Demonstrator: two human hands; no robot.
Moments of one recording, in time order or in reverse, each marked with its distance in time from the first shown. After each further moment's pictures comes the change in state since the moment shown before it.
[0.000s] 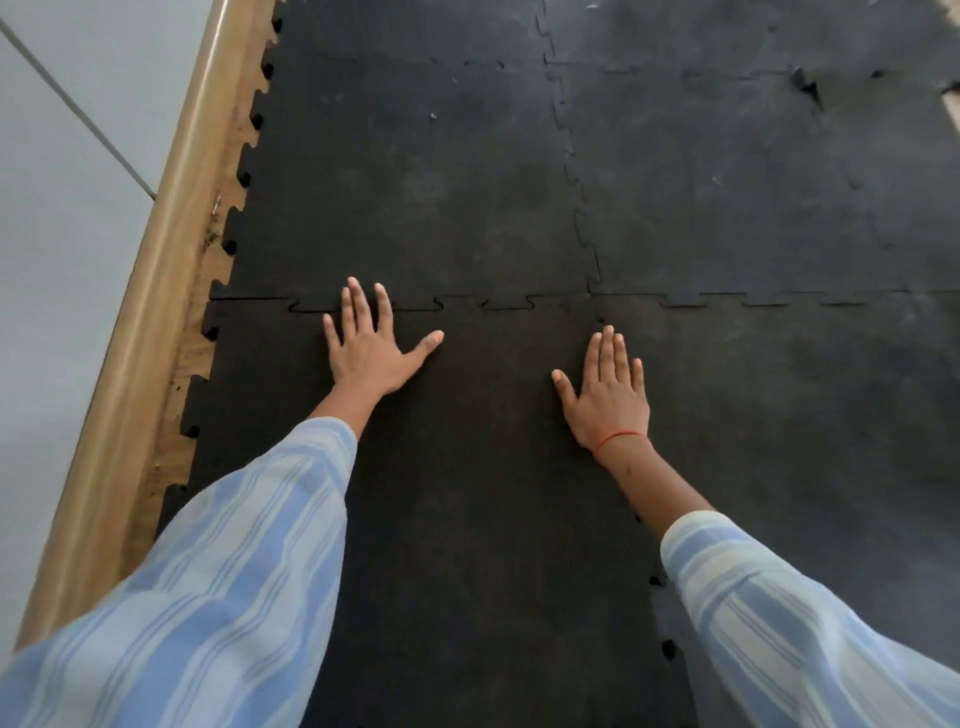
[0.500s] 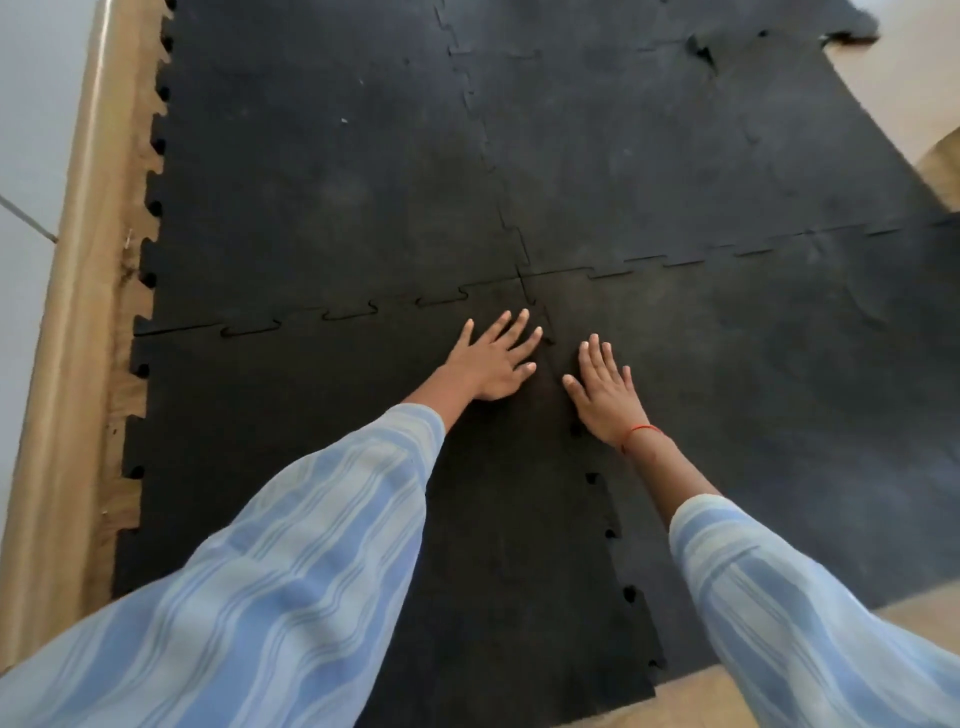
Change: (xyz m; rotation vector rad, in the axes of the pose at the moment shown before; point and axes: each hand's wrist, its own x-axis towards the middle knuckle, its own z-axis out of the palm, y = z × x) left_hand -0.027 0.163 0.023 0.206 -0.277 0.749; right_hand -0.023 0.072 -0.001 0.362 -0.143 0.034
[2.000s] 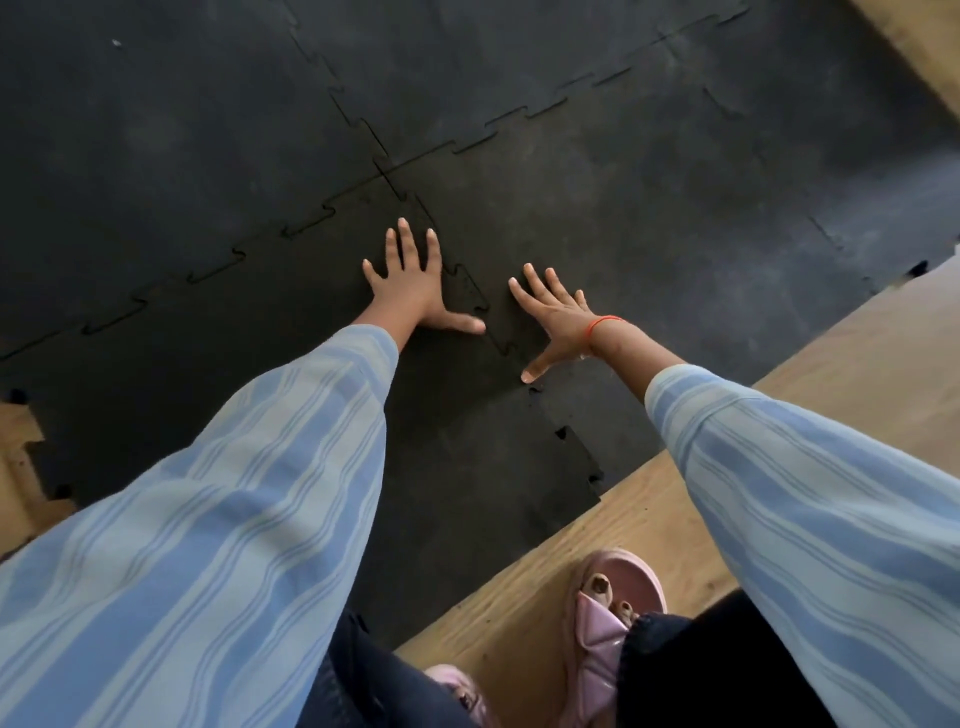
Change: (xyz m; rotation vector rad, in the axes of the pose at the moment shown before) left_hand -0.015 0.061 -0.003 0.029 -0.216 -0.234; right_hand -0.077 0.053 -0.001 -0.114 -0.291 0.011
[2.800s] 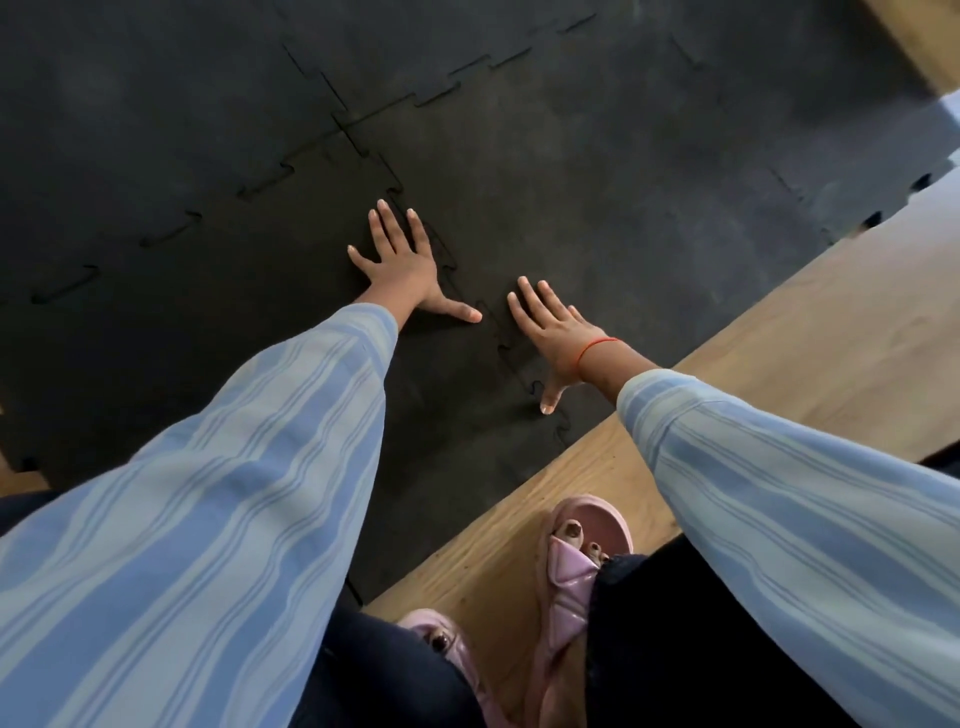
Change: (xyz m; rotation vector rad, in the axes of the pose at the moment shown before) left_hand -0.022 0.032 0.021 0.012 -0.034 -0.050; right_hand -0.066 0.003 0.051 -0.270 -0.016 0.033
